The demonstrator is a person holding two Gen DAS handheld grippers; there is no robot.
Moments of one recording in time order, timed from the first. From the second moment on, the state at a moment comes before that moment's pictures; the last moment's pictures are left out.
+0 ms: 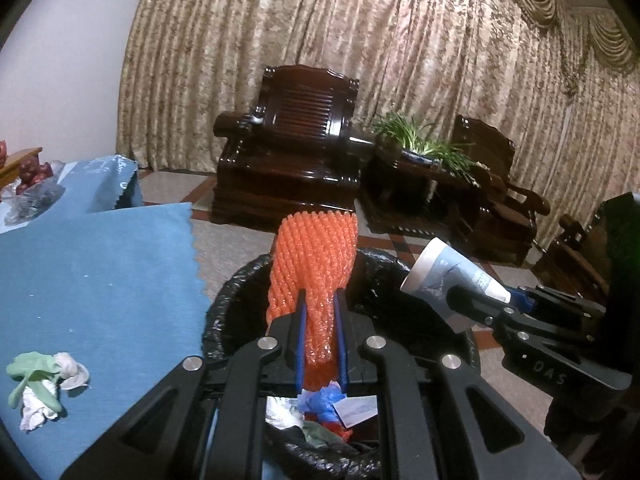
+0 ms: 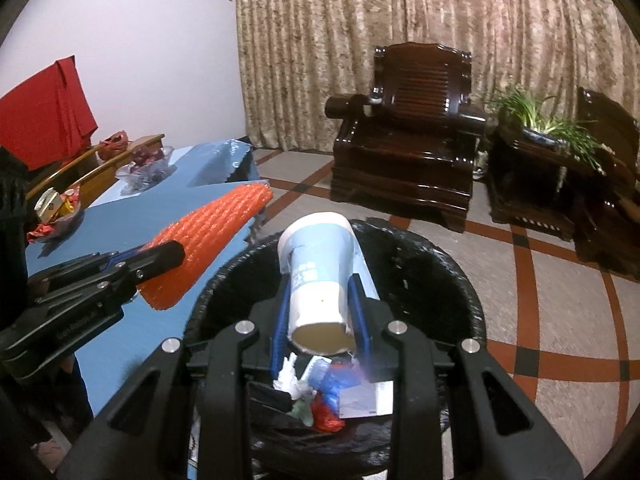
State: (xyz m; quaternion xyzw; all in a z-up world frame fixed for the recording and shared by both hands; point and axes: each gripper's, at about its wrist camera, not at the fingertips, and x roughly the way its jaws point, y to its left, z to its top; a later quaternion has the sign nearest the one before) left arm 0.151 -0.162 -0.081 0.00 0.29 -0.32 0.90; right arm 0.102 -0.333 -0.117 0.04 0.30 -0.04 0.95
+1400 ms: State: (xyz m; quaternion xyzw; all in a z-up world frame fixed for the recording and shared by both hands) left arm 0.156 -0.066 -0.079 0.00 0.28 -0.22 0.94; right arm 0.105 -0.309 -0.119 0.06 0.29 -0.02 0.96
